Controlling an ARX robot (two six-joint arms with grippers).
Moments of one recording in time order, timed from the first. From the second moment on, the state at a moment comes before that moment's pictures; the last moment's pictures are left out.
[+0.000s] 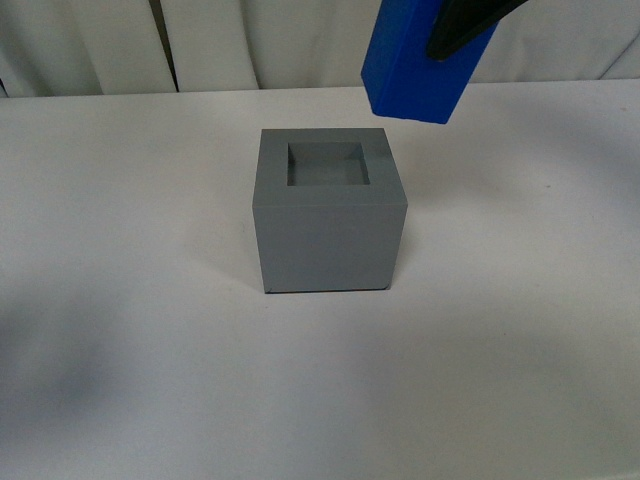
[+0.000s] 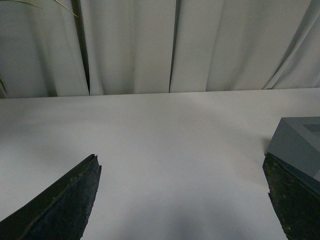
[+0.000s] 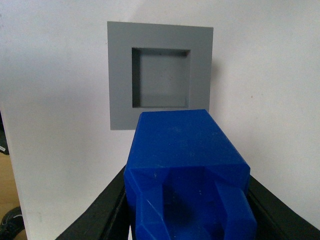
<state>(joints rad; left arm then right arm) 0.00 0.00 0.02 0.00 0.00 0.00 0.38 1.99 2.01 -1.28 -0.29 -1.26</state>
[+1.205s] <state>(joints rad) 0.00 0.00 0.02 0.00 0.00 0.00 0.50 2.06 1.98 -1.20 -0.24 -1.17</state>
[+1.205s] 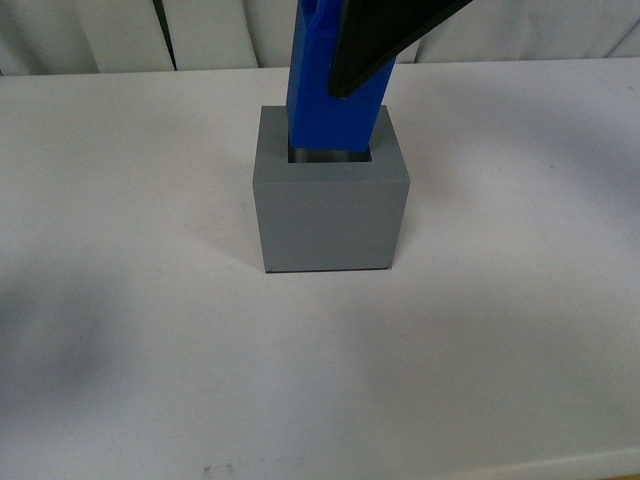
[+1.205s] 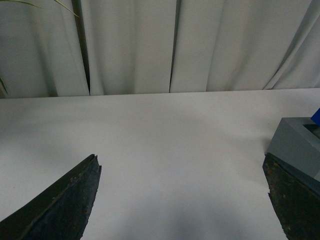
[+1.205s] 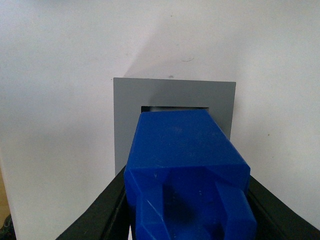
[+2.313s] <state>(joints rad) 0.00 0.00 0.02 0.00 0.00 0.00 0.47 2.04 1.92 -1.15 -0.30 -1.12</state>
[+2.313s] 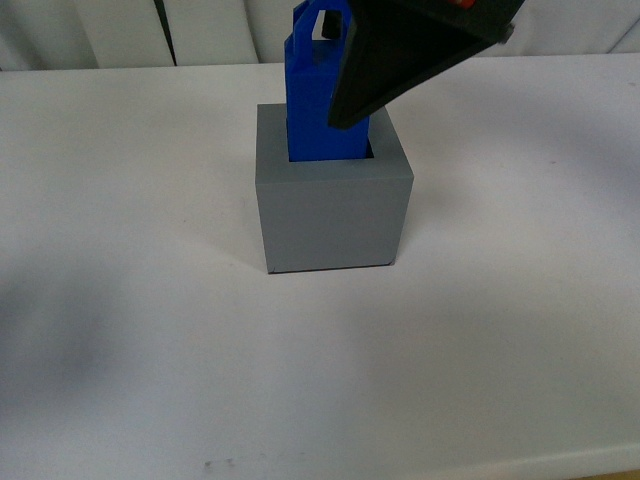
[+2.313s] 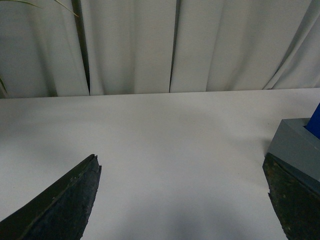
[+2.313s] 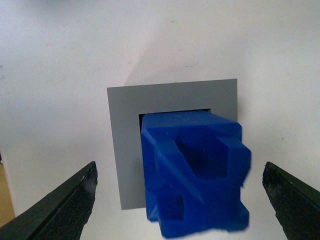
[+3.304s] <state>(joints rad) 0.00 0.00 0.02 0.00 0.00 0.00 0.13 1.61 1.52 -0.90 -0.60 -1.12</state>
